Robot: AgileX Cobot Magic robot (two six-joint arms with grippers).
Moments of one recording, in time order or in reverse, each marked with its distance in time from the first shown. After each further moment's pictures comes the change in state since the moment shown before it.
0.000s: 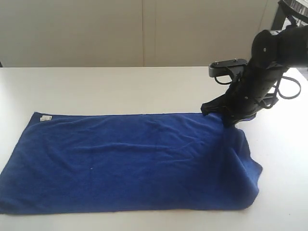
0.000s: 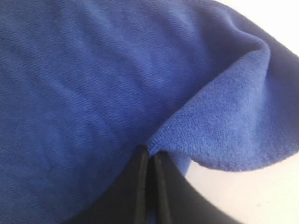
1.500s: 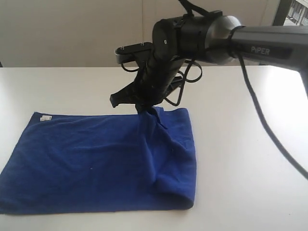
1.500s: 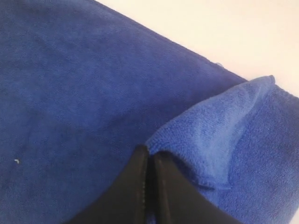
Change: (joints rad) left arm 0.000 0.000 0.000 0.000 0.000 0.000; right arm 0.381 0.185 -0.400 0.016 0.037 0.099
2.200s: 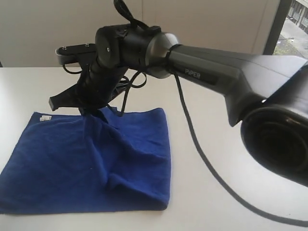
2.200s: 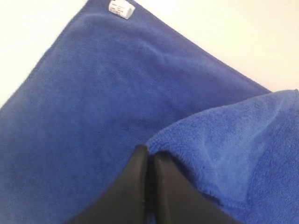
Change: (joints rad) left arm 0.000 0.000 0.000 0.000 0.000 0.000; right arm 0.160 0.200 -0.330 0.107 0.009 0.006
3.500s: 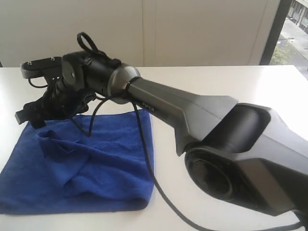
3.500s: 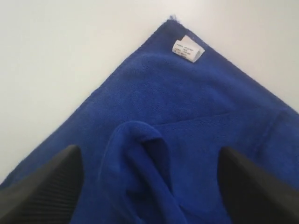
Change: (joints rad) left arm 0.000 0.000 0.000 0.000 0.000 0.000; right arm 0.084 0.246 -0.328 0.016 -0.024 -0.017
